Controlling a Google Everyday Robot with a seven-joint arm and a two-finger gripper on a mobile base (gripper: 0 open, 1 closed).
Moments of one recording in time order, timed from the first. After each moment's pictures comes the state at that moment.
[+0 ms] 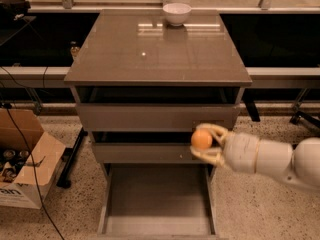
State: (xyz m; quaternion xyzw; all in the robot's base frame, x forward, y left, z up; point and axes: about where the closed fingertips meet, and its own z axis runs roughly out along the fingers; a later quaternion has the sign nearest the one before) arm 0.486 -0.124 0.746 -0.53 0.61 0.18 0.56
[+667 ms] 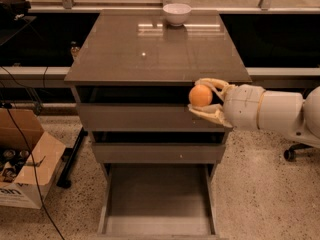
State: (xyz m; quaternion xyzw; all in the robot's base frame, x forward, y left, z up) arm 0.525 -0.107 0.873 -0.57 0.59 0.09 0.57
